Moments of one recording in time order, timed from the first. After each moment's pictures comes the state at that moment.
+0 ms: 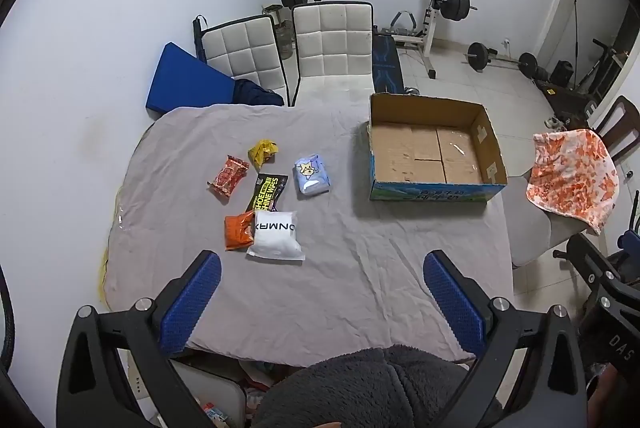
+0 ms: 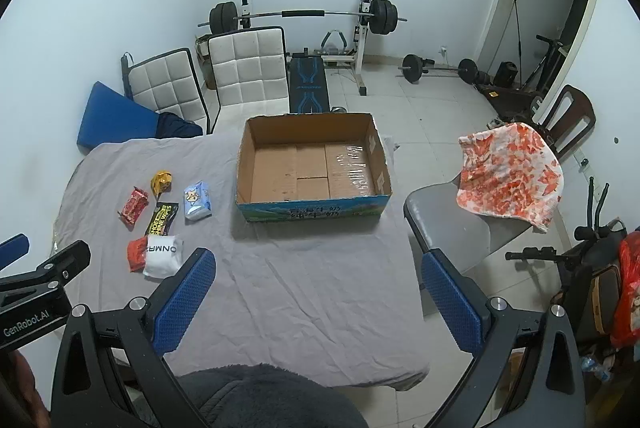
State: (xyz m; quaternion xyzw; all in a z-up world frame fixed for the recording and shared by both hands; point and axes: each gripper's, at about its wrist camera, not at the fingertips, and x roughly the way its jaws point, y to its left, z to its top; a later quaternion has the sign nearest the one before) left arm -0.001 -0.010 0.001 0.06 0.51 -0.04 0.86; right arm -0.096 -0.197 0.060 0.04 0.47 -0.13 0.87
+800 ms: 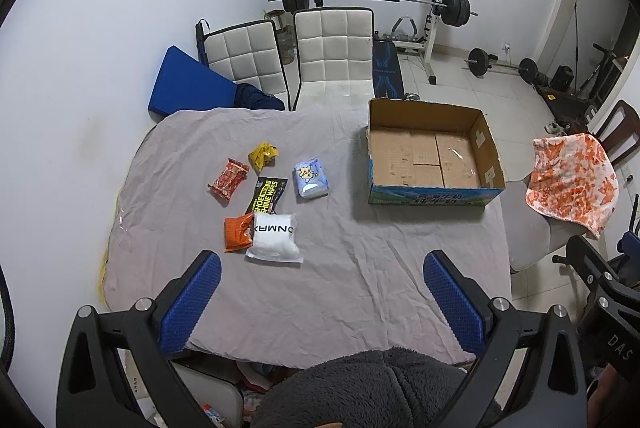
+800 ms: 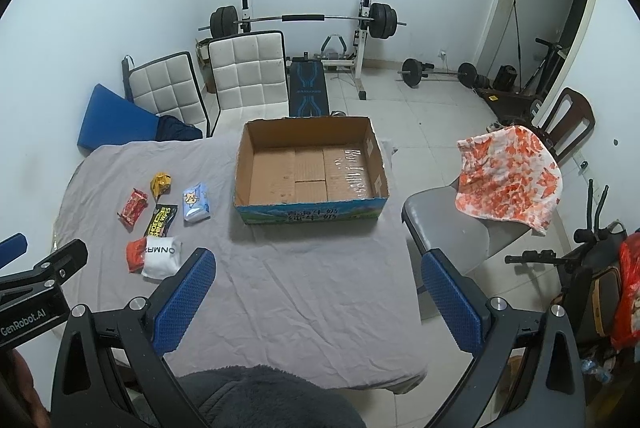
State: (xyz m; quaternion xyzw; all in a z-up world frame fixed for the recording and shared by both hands) left arm -0.004 -0.010 0.004 0.06 0.50 -0.04 0.86; right arm -0.101 -0.204 0.067 0.04 0.47 -0.13 0.87
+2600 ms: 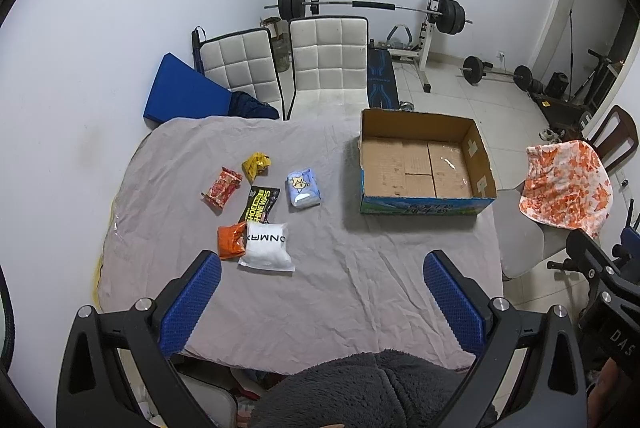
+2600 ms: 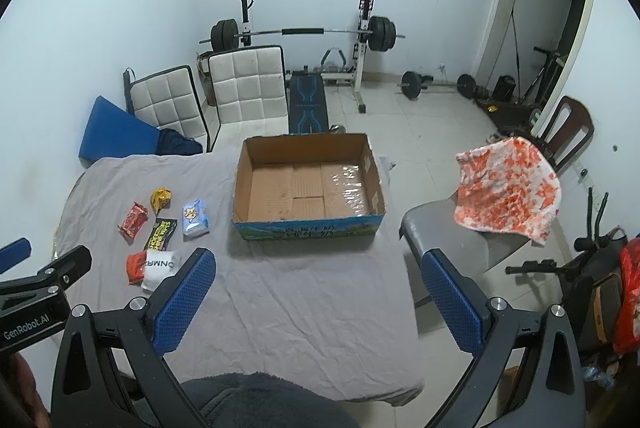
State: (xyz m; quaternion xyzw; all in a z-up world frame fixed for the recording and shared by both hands) left arm -0.003 -0.021 0.010 0.05 0.49 -0.05 0.87; right arm -0.101 -0.208 0.078 0.05 0.45 -0.13 0.88
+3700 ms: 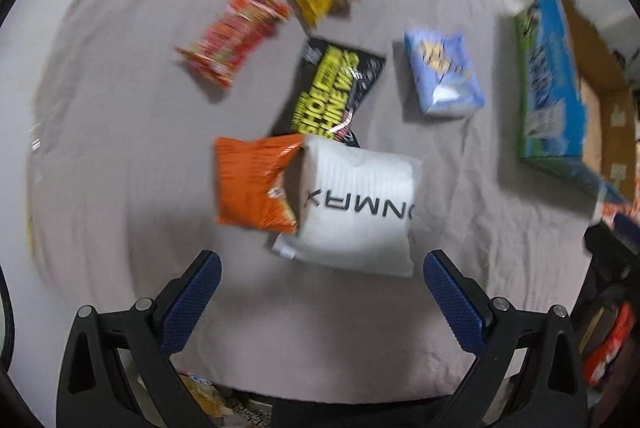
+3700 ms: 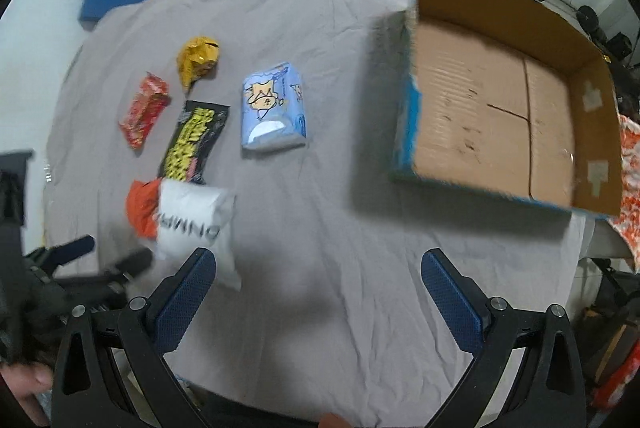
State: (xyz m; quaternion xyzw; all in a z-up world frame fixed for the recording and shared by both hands) left arm 0.197 0.130 -0.320 -0.02 0.72 -0.02 0.69; right arm 0.170 -0.059 -0.244 0.03 0.69 0.02 0.73
